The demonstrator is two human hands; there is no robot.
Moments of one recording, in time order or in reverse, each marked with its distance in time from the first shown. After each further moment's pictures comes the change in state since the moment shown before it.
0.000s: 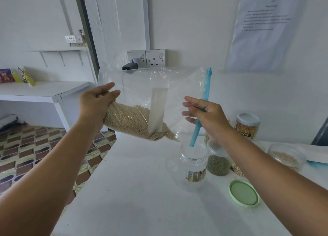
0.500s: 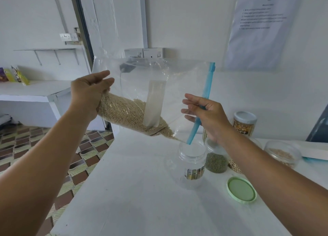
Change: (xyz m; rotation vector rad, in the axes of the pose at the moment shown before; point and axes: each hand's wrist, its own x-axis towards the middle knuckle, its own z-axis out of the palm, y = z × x) left_hand 0.017 0.023 -0.003 -0.003 -0.020 0.048; right_hand -0.006 -0.004 0.000 0.066 0.028 0.009
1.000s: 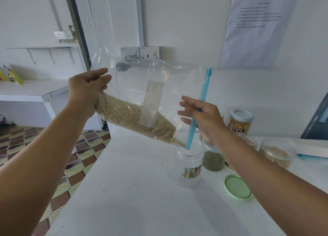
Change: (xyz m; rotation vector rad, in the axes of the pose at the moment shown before) left_hand 0.011 -0.005 0.003 0.020 -0.022 0.031; right_hand -0.002 0.010 0.001 0.053 0.014 0.055
